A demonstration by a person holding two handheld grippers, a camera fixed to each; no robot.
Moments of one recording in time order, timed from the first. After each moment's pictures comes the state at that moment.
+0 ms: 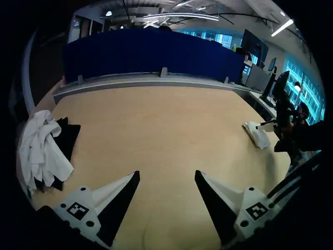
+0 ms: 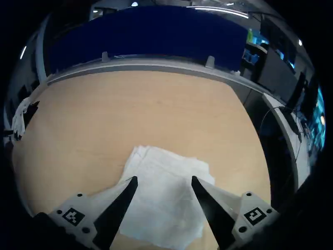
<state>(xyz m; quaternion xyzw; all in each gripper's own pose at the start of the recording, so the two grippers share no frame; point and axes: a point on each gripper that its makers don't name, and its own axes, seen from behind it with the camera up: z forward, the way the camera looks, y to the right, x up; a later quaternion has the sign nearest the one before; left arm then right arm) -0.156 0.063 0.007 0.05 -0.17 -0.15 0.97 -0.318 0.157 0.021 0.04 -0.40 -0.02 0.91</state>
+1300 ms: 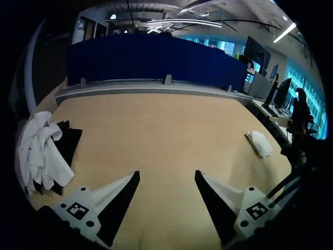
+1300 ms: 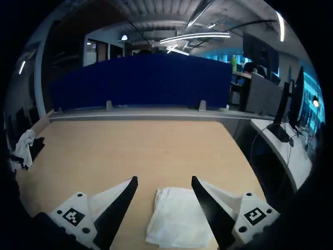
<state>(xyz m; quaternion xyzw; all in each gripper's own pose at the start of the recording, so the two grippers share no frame) -0.150 0.045 0.023 0.06 -0.14 -0.17 0.97 -0.191 0.097 0.029 0.00 -0.23 0.03 0.97</state>
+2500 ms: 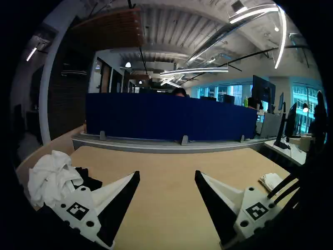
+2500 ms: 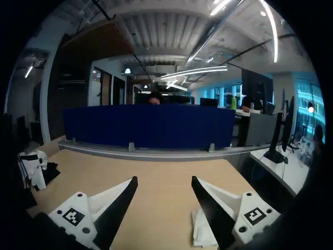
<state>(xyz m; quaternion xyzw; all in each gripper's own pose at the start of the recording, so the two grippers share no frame) -0.048 -0.028 0.014 0.16 0.09 -0.13 0.97 -0.070 -0.040 -0.020 -0.01 -0.09 0.02 1.00</state>
